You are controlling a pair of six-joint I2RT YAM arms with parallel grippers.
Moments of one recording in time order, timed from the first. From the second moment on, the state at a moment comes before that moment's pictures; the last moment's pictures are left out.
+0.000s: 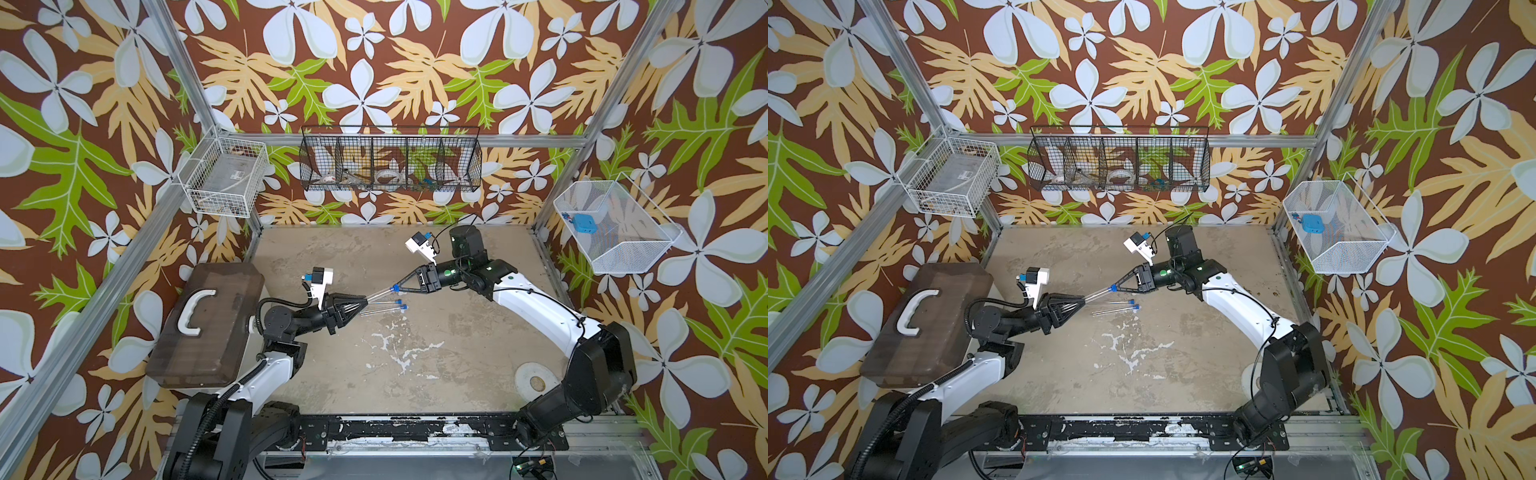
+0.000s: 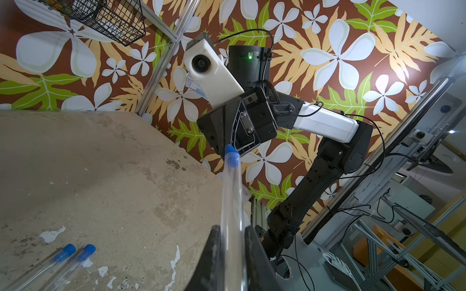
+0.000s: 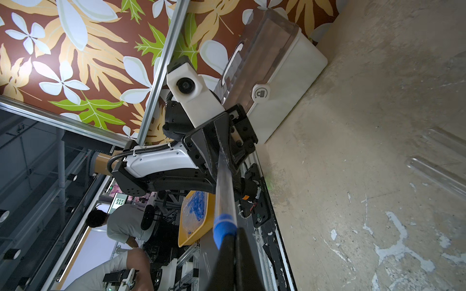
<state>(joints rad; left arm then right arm) -0.17 1.13 0.35 1.14 1.07 -0.90 0.51 1.59 1.34 -0.31 -1.17 0.49</state>
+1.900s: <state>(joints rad) -0.19 1.15 0.38 0.99 1.11 -0.82 0.44 1.50 1.28 -0.46 -1.15 0.34</state>
